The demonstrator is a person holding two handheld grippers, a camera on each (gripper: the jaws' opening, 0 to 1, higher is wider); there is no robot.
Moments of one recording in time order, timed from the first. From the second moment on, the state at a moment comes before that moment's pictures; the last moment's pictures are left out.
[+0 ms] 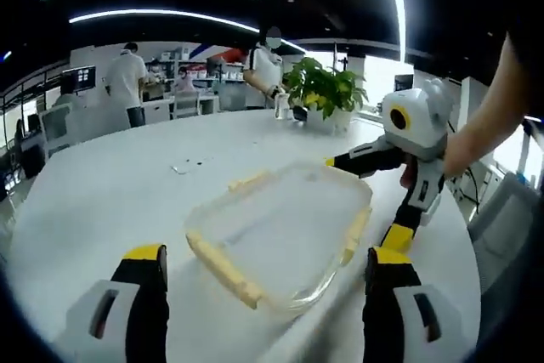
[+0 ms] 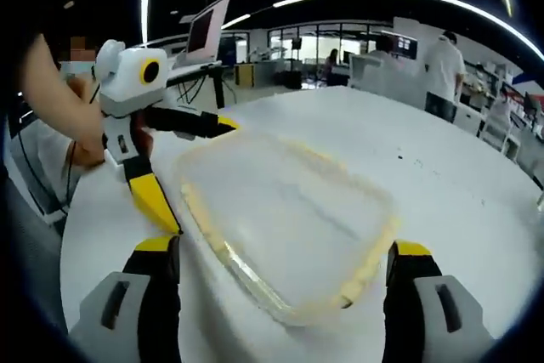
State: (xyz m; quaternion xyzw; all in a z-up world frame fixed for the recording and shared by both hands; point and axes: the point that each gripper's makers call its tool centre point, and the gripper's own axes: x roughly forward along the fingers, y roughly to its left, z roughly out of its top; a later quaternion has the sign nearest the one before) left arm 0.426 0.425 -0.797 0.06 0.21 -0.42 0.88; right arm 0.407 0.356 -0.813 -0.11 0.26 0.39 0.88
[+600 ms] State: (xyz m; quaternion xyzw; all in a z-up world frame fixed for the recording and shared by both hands) left arm 0.417 0.432 -0.793 0.05 0.21 -0.41 0.89; right arm 0.401 0.342 -0.809 -0.08 0.26 0.37 0.89
